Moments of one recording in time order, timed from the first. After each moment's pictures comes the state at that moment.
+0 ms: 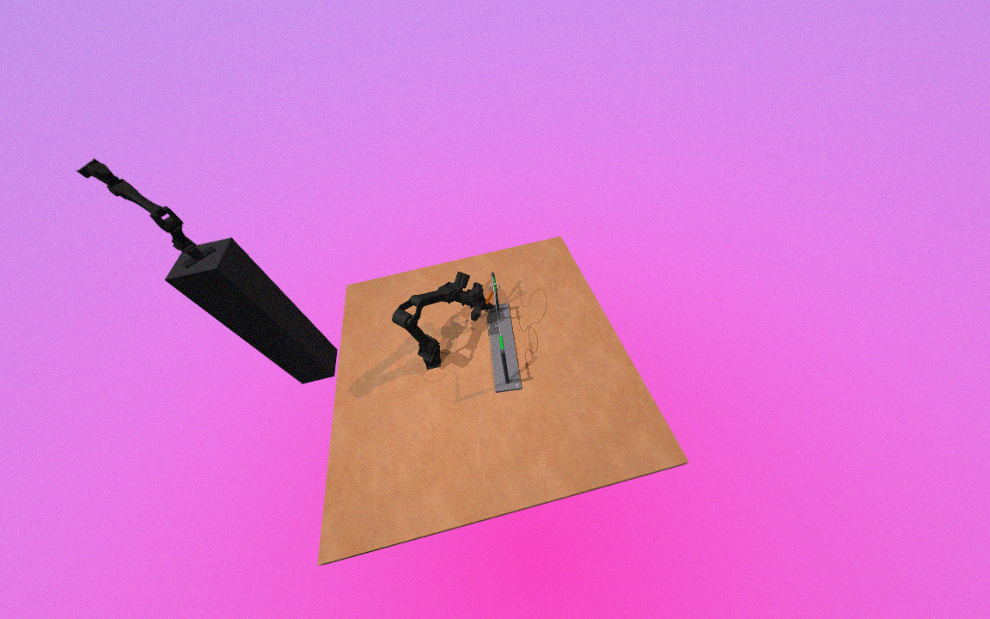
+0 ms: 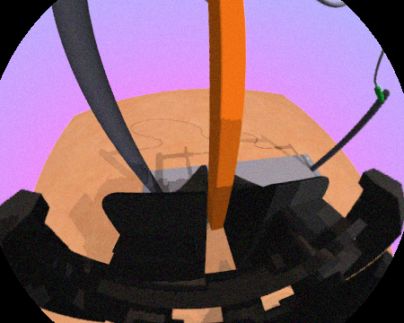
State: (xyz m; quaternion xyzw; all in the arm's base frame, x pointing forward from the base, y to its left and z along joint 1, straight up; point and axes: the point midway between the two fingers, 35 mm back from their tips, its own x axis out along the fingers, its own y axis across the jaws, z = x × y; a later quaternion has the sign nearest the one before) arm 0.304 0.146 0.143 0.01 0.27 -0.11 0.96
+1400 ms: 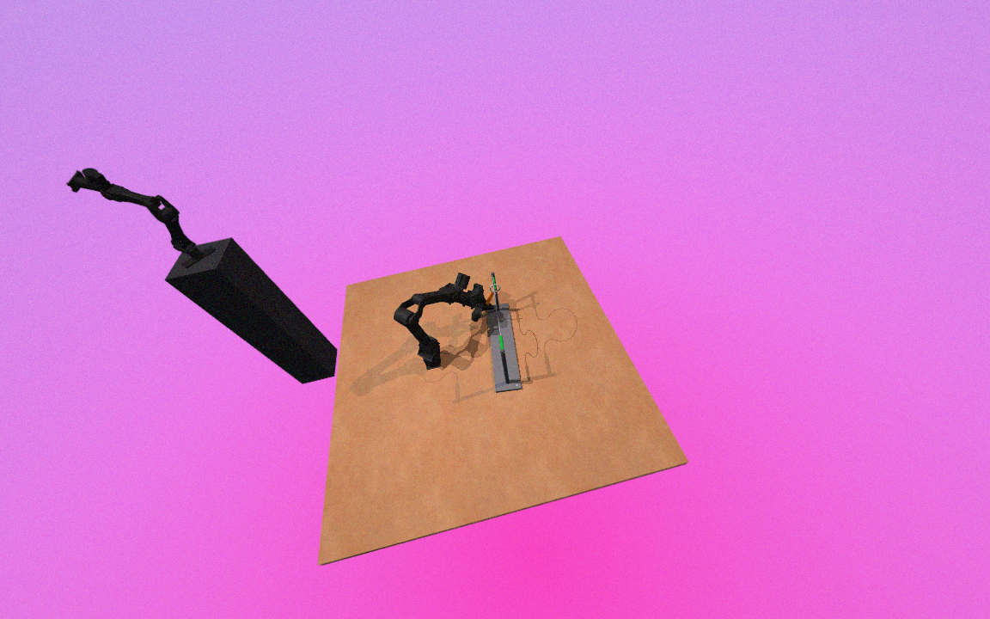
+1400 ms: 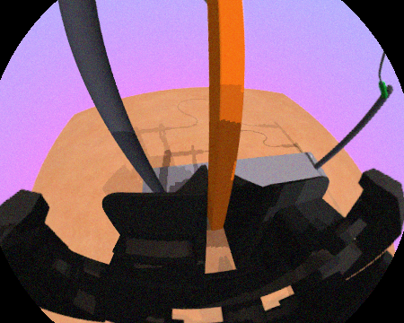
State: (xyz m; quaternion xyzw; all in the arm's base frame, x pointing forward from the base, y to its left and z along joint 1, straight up) arm 0.305 0.151 0.132 0.01 0.27 -0.11 0.96
